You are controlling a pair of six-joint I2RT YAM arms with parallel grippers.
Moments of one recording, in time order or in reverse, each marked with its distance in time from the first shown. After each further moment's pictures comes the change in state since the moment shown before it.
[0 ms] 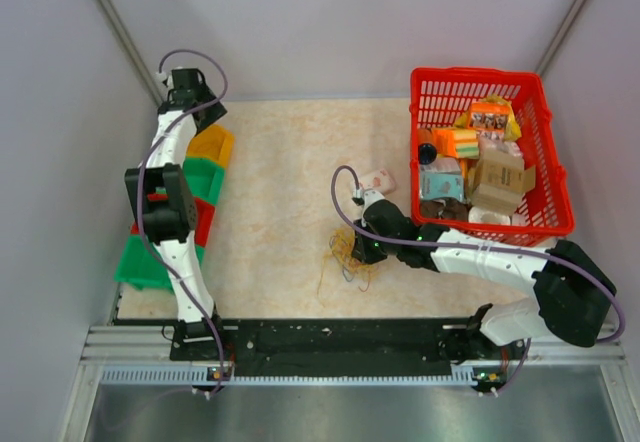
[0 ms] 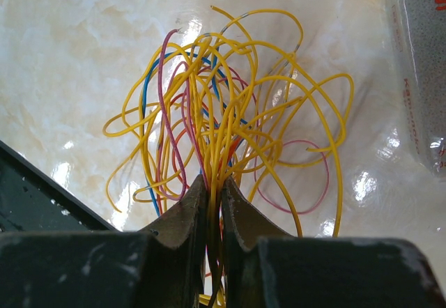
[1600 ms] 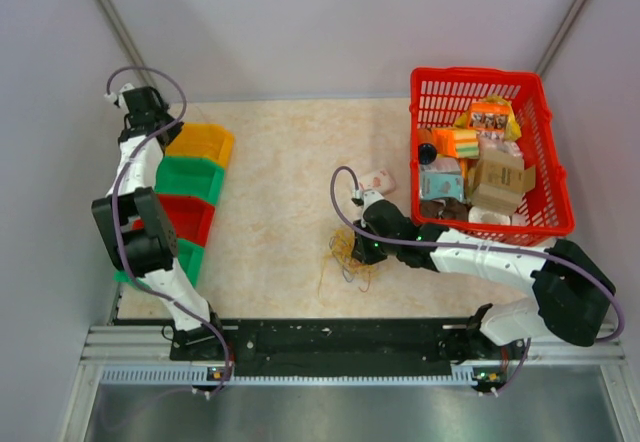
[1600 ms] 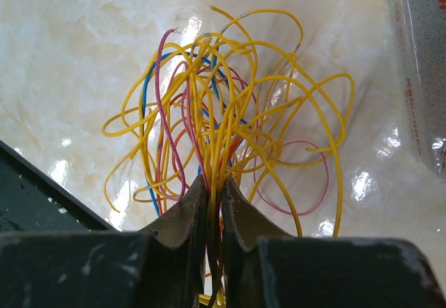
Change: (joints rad) left arm 0.172 -0.304 -0.363 0.186 0.056 -0.043; right arm 0.000 0.005 -0.002 0.001 -0.005 -0.008
